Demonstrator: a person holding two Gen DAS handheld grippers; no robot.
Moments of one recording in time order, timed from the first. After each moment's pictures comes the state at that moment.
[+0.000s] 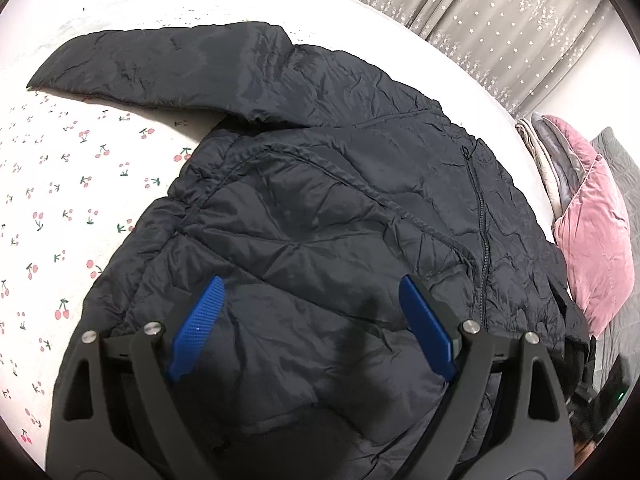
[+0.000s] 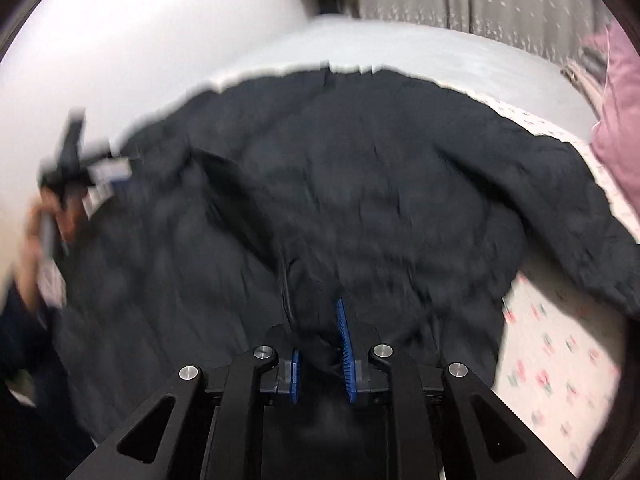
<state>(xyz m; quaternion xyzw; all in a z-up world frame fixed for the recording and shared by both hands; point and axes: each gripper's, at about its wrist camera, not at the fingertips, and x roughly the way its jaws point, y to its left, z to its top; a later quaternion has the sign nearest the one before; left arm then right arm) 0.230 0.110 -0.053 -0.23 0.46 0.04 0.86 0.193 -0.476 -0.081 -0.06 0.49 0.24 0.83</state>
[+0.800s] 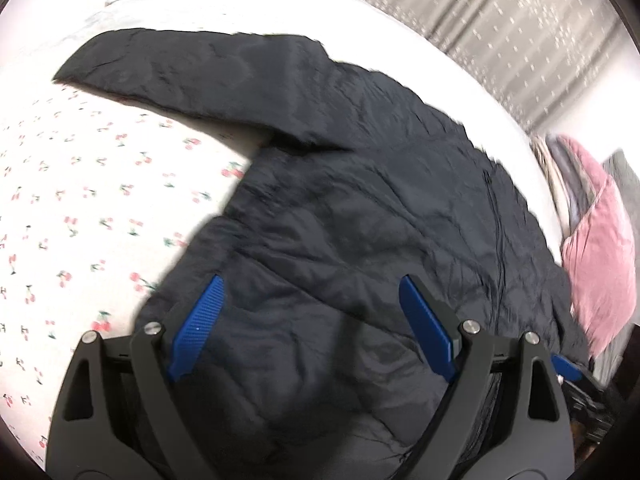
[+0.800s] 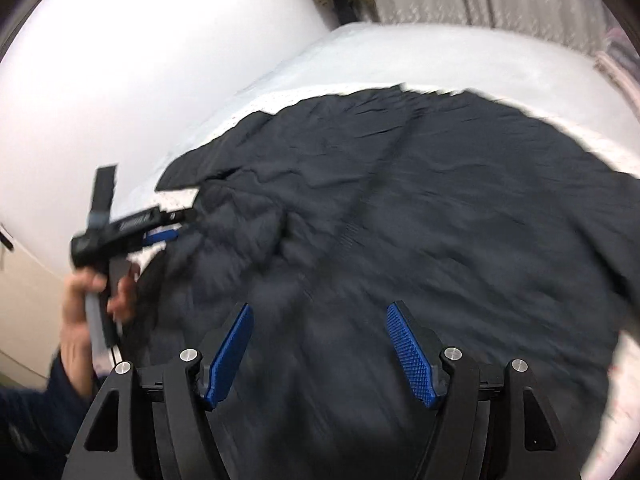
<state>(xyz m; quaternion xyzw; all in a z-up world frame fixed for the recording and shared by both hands) 0.225 0.152 -0.047 -0.25 0.45 0.08 0.85 0.258 -0.323 -0.054 0.04 0.48 0.31 0.82</state>
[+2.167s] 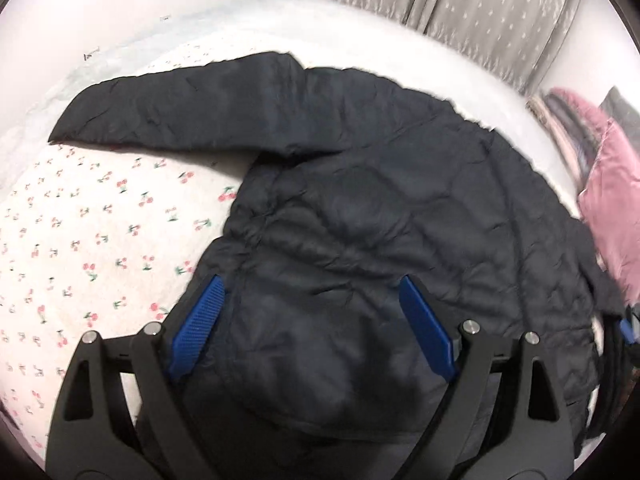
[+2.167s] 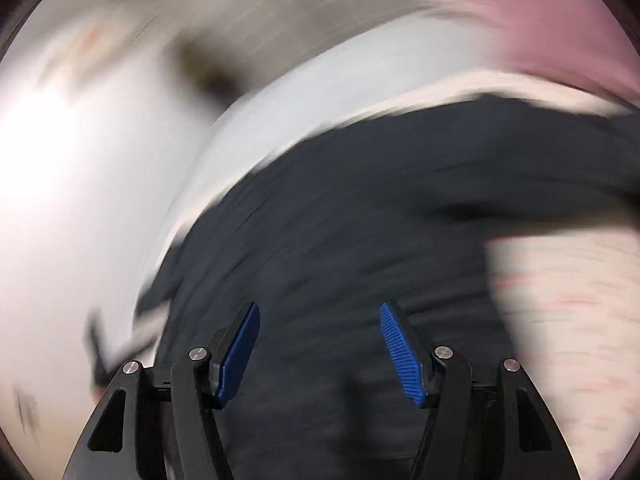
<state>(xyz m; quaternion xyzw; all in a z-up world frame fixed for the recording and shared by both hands) 0.226 0.118 -0.037 -0.14 0.45 0.05 0.88 0.207 -0.543 -0.065 0.31 0.41 0.06 0.85</state>
